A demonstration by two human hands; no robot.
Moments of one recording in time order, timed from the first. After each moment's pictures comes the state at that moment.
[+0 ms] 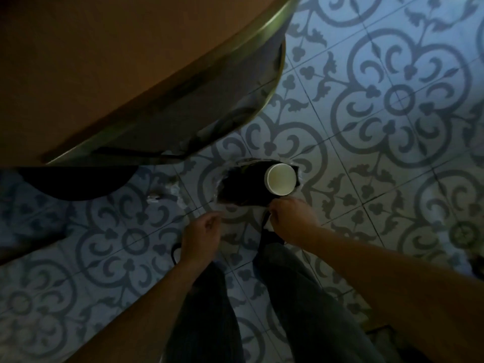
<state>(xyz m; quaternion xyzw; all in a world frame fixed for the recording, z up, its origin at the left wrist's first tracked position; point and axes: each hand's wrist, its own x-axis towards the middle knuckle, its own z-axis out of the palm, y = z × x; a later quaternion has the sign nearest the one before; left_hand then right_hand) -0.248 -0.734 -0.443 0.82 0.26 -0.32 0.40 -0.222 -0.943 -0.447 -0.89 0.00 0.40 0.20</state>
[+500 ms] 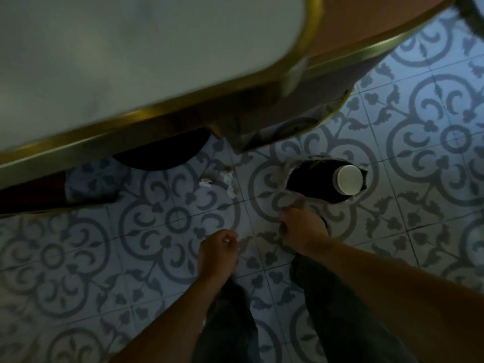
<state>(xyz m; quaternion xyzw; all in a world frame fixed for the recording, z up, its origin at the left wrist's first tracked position) -0.360 -0.596 -0.420 0.81 0.33 -0.27 0.40 -0.279 -0.786 -0.426 -0.90 -0.10 0.39 0.18</state>
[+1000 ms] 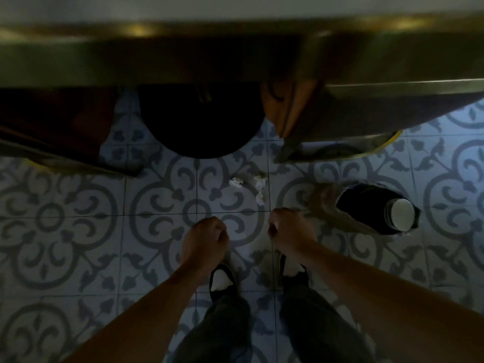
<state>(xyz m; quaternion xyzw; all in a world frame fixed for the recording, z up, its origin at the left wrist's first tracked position) -0.400 -0.473 -0.458 0.87 0.31 -0.19 0.33 -0.307 -0.650 -0.469 -0.92 -0.16 0.32 0.16</state>
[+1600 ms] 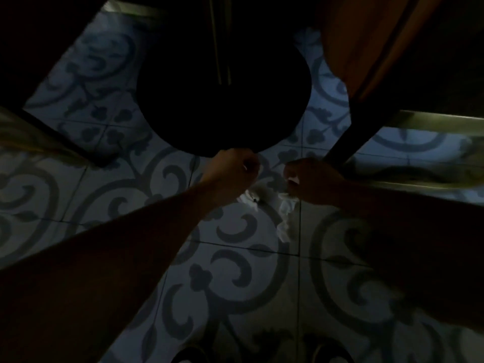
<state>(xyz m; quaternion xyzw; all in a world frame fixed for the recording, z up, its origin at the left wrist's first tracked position) -0.252 -0.426 -0.704 0.94 0.16 -0.01 0.31 -0.149 -0.596 -0.728 -0.90 -0.39 0.19 0.09</state>
